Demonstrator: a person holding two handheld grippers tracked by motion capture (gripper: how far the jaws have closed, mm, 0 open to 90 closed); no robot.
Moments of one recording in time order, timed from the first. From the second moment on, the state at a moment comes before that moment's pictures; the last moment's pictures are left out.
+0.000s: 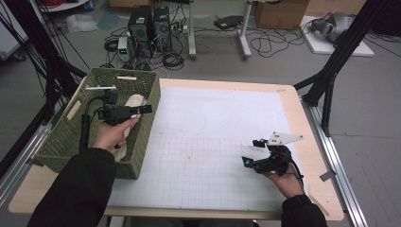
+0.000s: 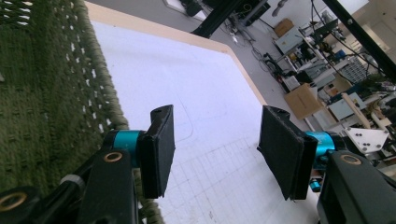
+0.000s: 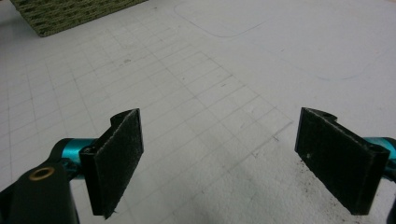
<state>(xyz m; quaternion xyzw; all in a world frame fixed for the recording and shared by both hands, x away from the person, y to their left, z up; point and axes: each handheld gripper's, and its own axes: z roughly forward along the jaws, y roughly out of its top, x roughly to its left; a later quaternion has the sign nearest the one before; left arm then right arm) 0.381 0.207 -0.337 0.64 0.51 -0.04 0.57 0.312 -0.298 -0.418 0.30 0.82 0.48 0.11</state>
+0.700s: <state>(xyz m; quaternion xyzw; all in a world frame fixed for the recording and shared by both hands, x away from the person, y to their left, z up) 0.381 0.145 -0.333 0.65 0.52 0.00 0.56 0.313 -0.300 -0.416 0.30 0.82 0.48 0.11</state>
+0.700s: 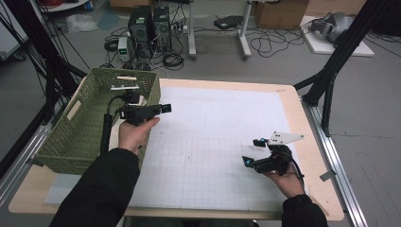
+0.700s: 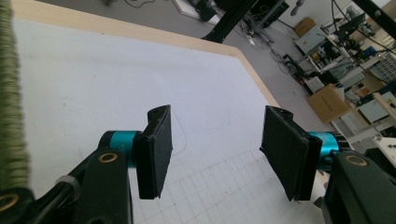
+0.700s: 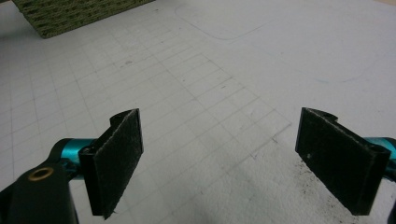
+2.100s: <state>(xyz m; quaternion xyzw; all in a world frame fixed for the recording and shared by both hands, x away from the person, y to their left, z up) 0.354 0.056 -0.372 0.70 0.48 0.09 0.53 0.314 -0.306 -0.414 0.30 0.81 0.49 0.12</state>
